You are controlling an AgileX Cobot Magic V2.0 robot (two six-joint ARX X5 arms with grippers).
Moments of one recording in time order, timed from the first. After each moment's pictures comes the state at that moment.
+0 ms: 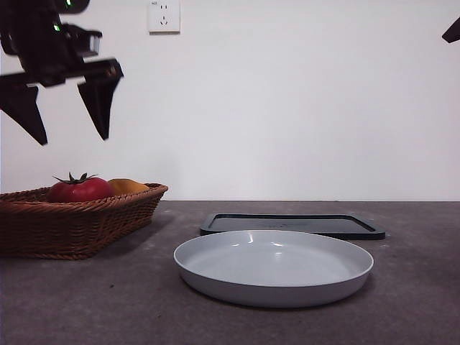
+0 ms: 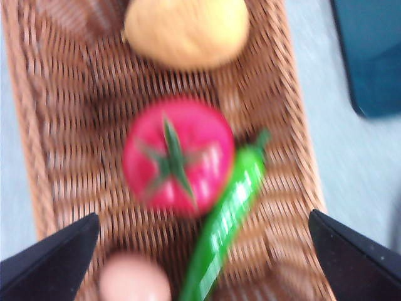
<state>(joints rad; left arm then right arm) -0.20 1.72 1.54 -0.90 0.05 0.02 0.46 0.73 0.88 -0.77 -0.34 0.29</state>
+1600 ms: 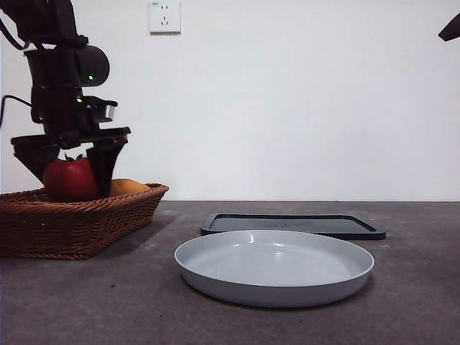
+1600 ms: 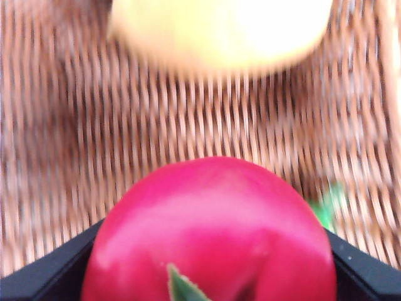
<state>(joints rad) -0.18 1.99 1.67 -0.94 0.05 0.03 0.46 0.73 0.88 -0.77 -0.37 0.30</state>
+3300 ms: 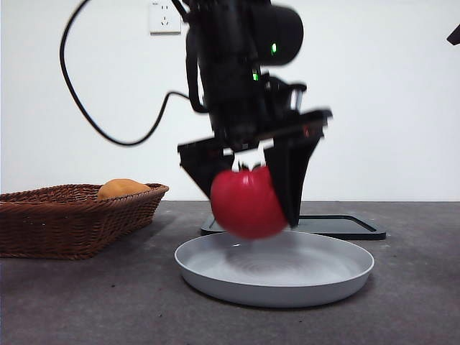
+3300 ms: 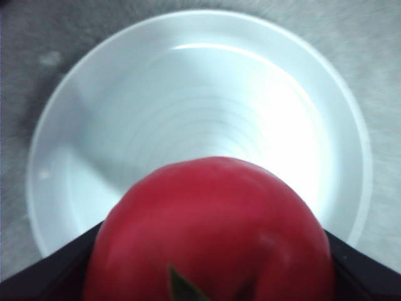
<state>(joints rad) -0.83 2.03 1.67 -0.94 0.08 -0.12 0.46 0.73 0.88 -0.77 -0.31 0.33</state>
